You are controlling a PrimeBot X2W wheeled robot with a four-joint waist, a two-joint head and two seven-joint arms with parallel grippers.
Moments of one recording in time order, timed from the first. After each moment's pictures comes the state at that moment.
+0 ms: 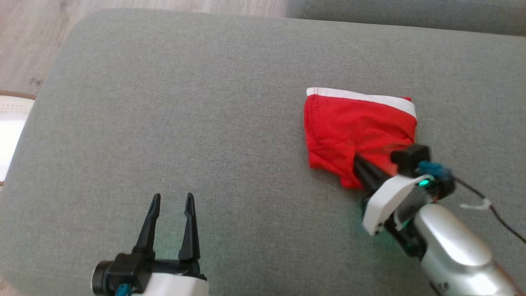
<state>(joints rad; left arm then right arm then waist) 0.06 0.05 -0.27 0.11 -0.25 0.06 -0.26 -0.41 -0.28 0.59 0.54 0.51 0.12 0.00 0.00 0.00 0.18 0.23</state>
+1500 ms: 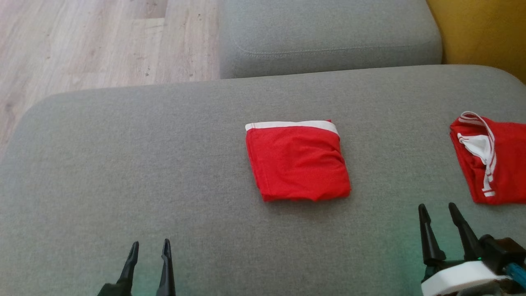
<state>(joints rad) 0.13 0.06 -0.13 0.33 -0.19 0.00 -0.26 0.10 -0.17 0.06 0.29 0.28 0.12 -0.25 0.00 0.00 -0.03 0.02</state>
